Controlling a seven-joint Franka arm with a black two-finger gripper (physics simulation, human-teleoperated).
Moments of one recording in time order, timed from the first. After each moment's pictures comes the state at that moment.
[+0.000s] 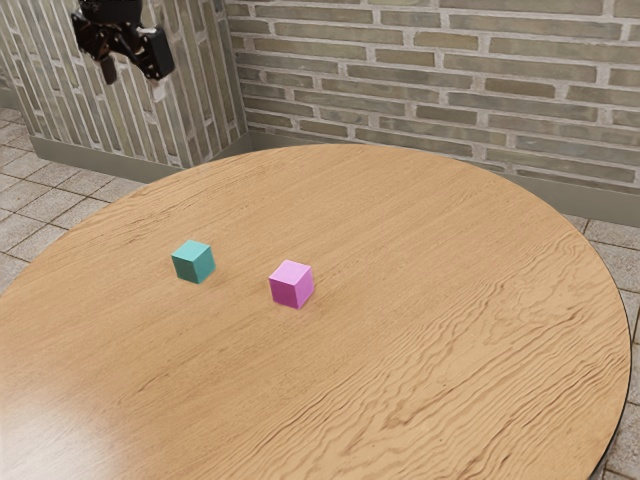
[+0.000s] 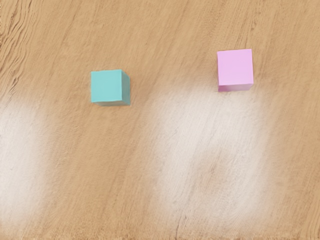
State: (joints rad) arm -0.06 0.04 0.09 -1.25 0.15 1.39 0.10
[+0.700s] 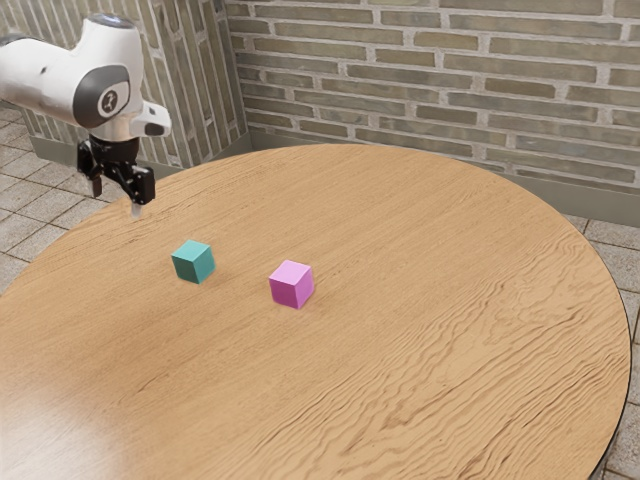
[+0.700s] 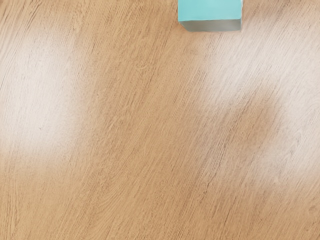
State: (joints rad) arm -0.04 0.16 0.30 -1.69 0.25 1.80 0.16
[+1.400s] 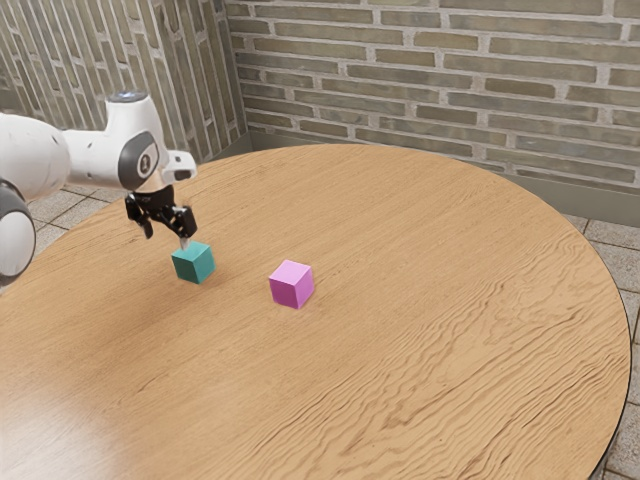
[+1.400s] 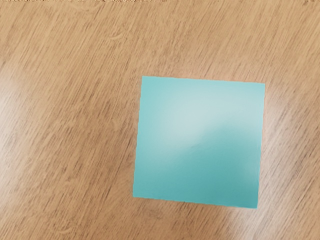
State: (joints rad) arm 0.17 0.55 0.17 -1.56 -0.01 2.17 0.24
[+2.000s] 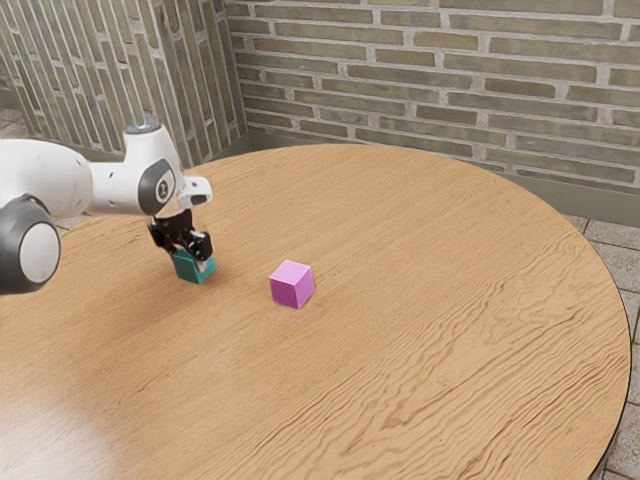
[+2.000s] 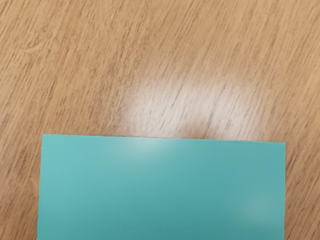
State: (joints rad) arm 0.26 0.73 0.05 -1.44 -0.05 2.22 0.29
